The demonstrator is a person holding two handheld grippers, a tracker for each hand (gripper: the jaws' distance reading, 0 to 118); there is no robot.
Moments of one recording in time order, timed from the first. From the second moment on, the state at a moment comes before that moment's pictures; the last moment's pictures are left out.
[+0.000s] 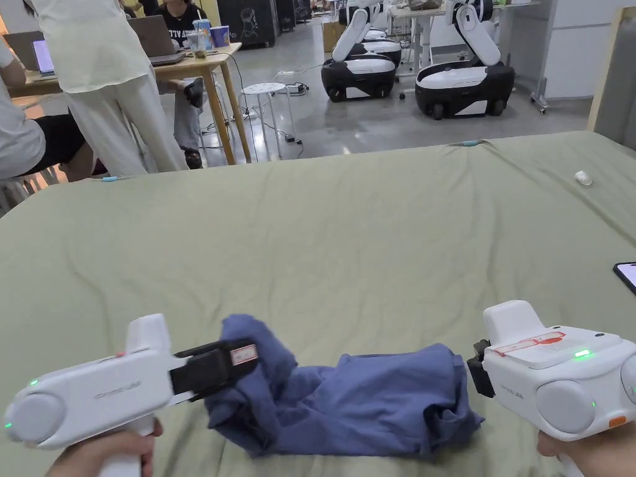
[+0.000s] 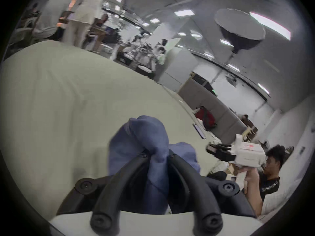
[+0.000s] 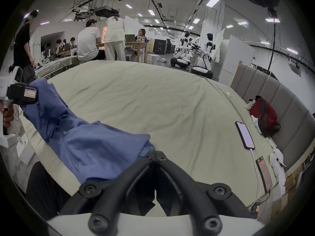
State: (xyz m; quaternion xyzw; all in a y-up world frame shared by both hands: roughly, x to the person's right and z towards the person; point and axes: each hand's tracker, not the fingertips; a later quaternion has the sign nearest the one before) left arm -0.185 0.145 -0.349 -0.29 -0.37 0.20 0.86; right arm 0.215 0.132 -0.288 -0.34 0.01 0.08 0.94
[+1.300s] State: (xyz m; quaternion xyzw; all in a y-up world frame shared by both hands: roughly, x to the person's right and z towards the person) left arm -0.006 0.096 -0.359 -0.38 -0.41 0.12 0.82; right arm 0.230 0.129 -0.281 -0.34 -0.01 0.06 0.94
